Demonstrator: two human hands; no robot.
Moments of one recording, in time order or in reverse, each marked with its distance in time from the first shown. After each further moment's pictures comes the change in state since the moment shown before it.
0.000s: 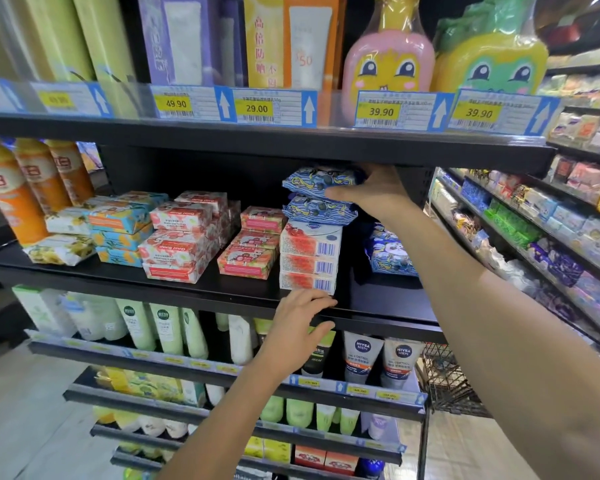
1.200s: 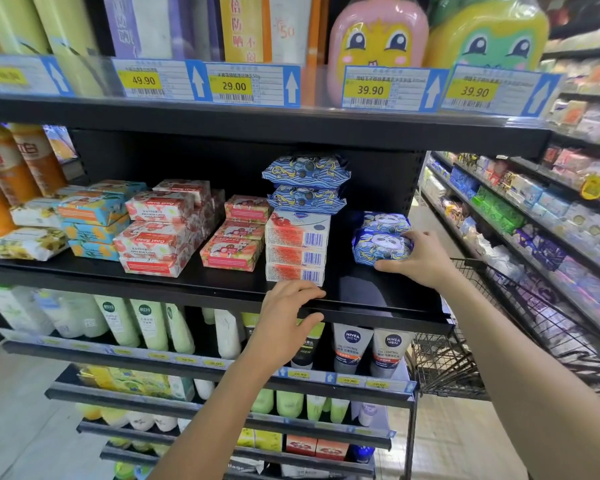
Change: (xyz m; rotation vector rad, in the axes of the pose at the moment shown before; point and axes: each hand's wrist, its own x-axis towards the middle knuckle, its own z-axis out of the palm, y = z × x) left_hand 0.001 0.004 0.000 -0.055 0.017 -0.059; right_hand -0.067 0.151 -0.048 -0.418 -0.082 0.300
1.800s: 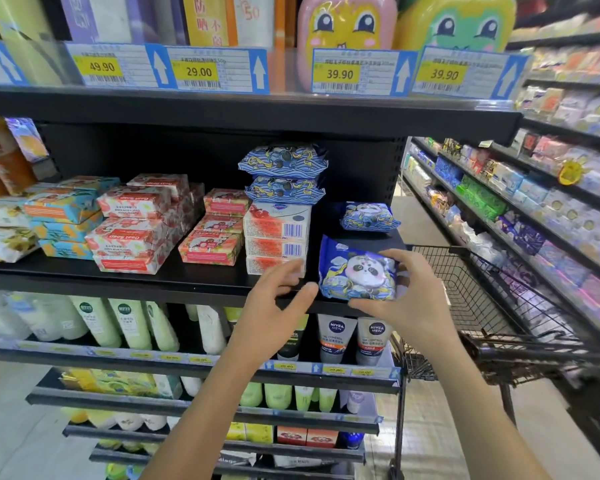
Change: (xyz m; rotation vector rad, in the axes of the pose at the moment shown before) left_hand -0.007 0.044 -0.019 -0.469 0.016 -0.263; right_hand -0.128 -0.021 0.017 0.309 0.260 -0.224
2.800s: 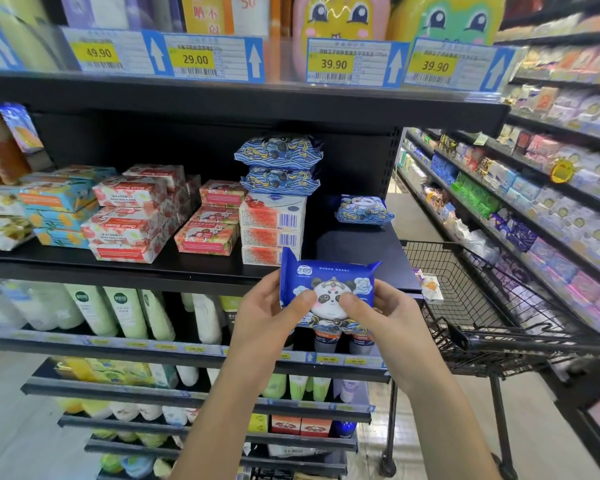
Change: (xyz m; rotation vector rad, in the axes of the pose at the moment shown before) left_hand -0.042 0.025 0.012 -0.545 0.037 -0.170; right_hand -0.055 -0.046 0.006 0.666 -0.222 0.357
